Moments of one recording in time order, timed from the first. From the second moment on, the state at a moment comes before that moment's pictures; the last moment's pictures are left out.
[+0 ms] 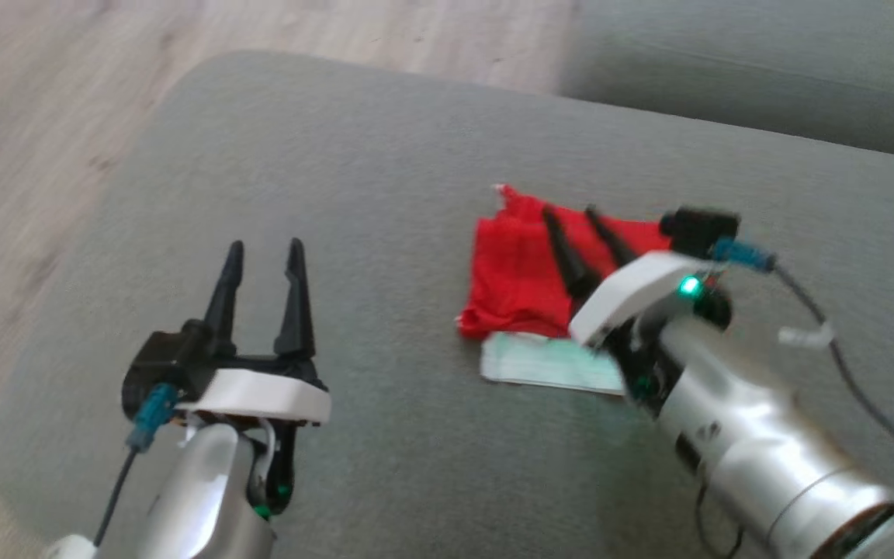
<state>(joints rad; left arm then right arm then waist) -0.31 0.04 -0.23 0.41 -0.36 -0.04 -0.25 -0.74 -0.07 0.81 1.00 1.04 0.13 -0.24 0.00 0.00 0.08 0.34</state>
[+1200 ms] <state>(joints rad) -0.18 0.04 -0.08 0.36 -0.27 -0.10 -0.25 -0.23 -0.05 0.00 0.42 0.10 0.13 -0.25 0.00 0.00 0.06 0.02</state>
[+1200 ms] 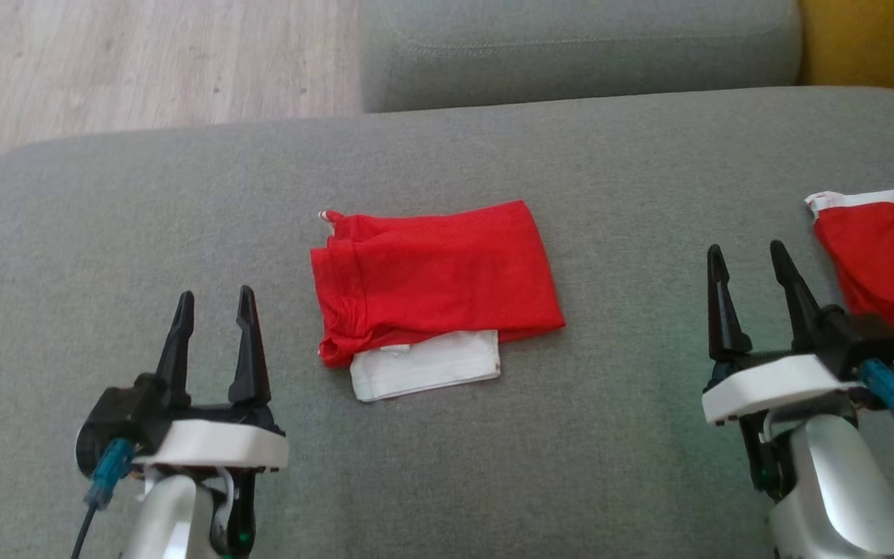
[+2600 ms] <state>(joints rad) -0.30 0.04 -0.22 0.37 -0.35 -0.08 -0.25 -0.67 -0.06 0.38 1.08 0.22 0.13 -0.19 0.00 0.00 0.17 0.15</state>
